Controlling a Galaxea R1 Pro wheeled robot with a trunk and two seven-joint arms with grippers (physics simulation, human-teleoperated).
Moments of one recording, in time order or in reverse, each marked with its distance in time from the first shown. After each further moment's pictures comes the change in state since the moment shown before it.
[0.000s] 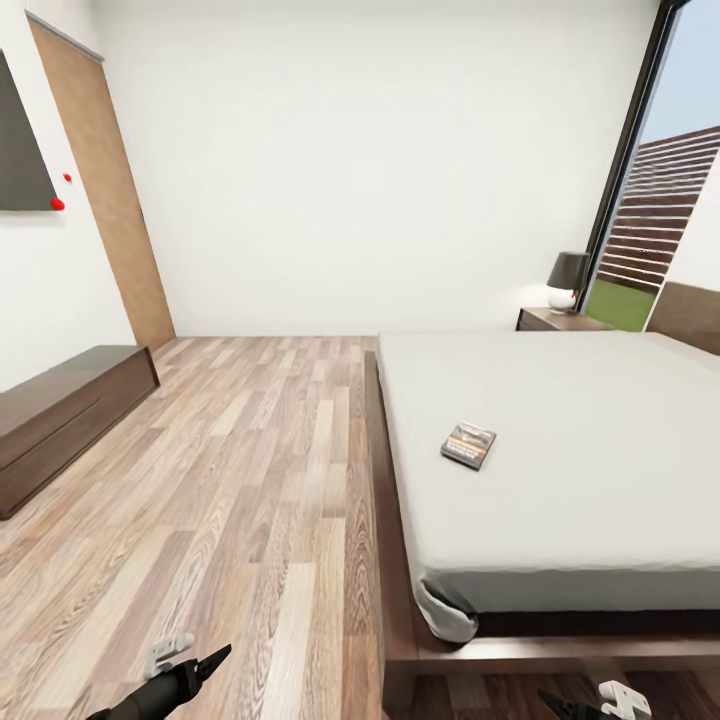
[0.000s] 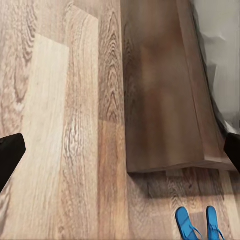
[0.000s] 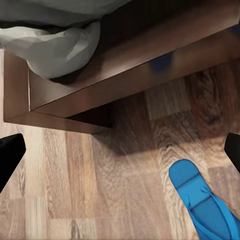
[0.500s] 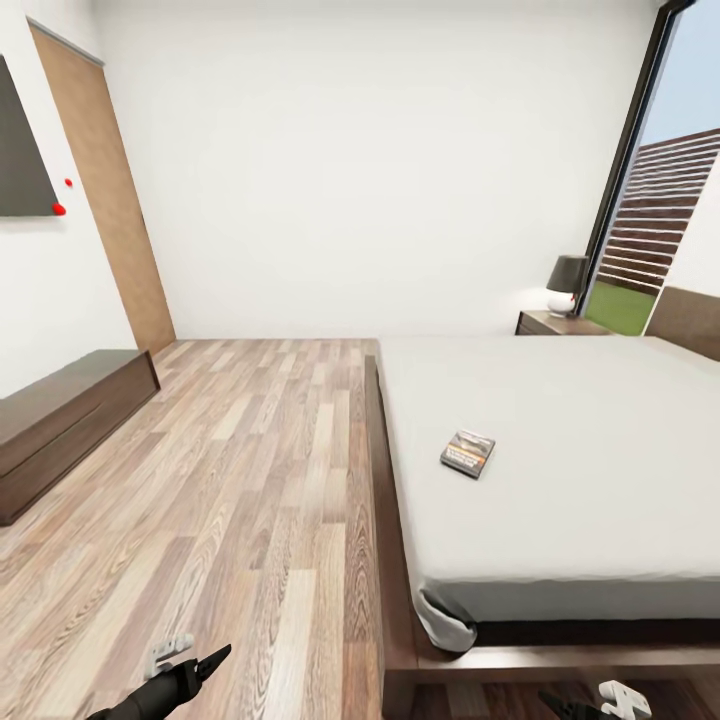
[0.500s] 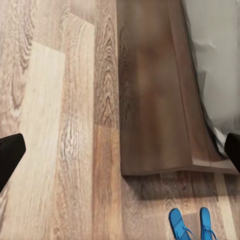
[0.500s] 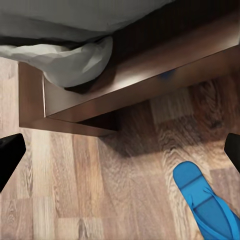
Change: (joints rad) left arm 0.000 0.000 0.000 0.000 0.000 0.000 0.000; right arm 0.000 0.000 0.000 0.000 0.000 0.000 0.000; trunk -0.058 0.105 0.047
